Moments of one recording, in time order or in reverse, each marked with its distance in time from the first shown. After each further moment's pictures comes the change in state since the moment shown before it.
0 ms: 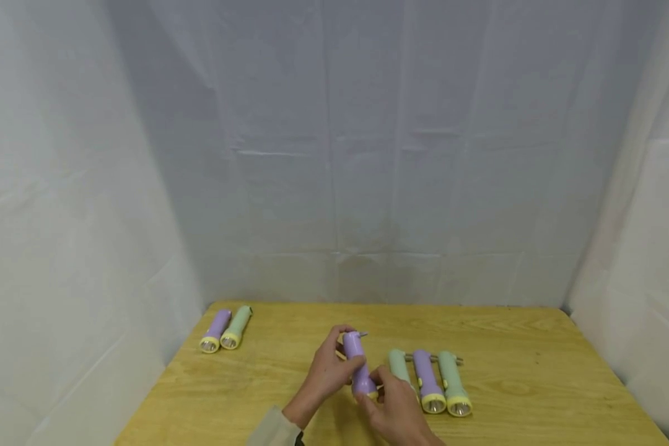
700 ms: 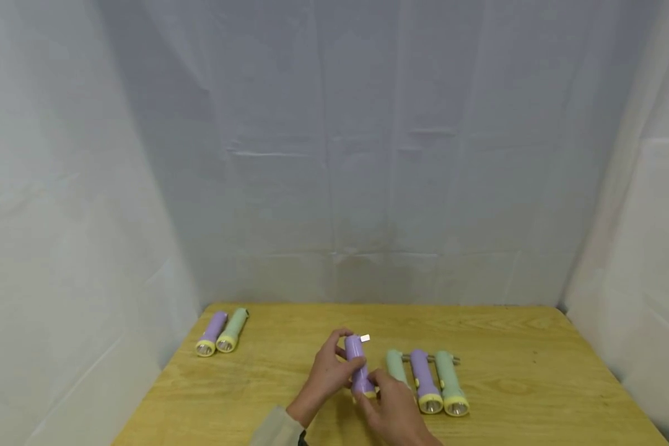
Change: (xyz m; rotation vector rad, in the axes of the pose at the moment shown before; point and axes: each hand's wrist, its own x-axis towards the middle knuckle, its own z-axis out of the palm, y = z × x) left_hand 0.010 -0.017 0.011 -0.042 0.004 -0.038; right_hand 0.002 0.011 0.010 -0.124 0.103 -0.042
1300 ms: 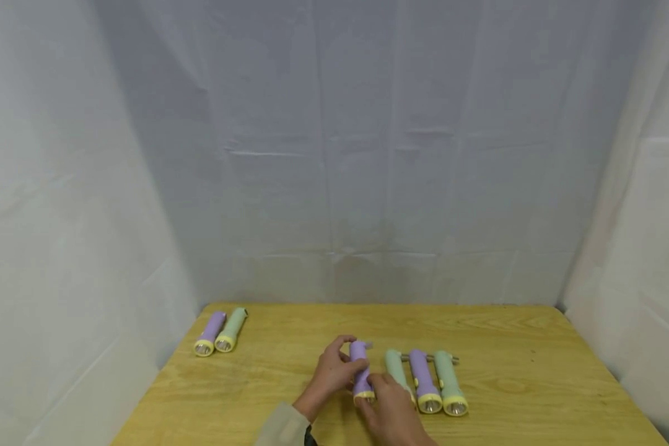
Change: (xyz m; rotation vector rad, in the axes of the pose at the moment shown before) left_hand 0.008 -0.012 0.006 0.016 -0.053 -0.070; right_hand -0.003 -0.003 0.004 -0.121 -0.026 0.020
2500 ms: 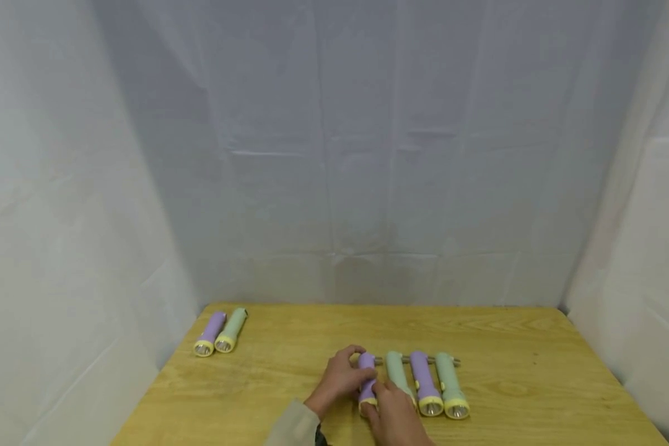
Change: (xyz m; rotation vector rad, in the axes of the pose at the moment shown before) left_hand 0.014 -0.016 0.016 0.089 -0.057 -0.039; right_hand 0.005 0.011 0.001 0.002 -0.166 0.068
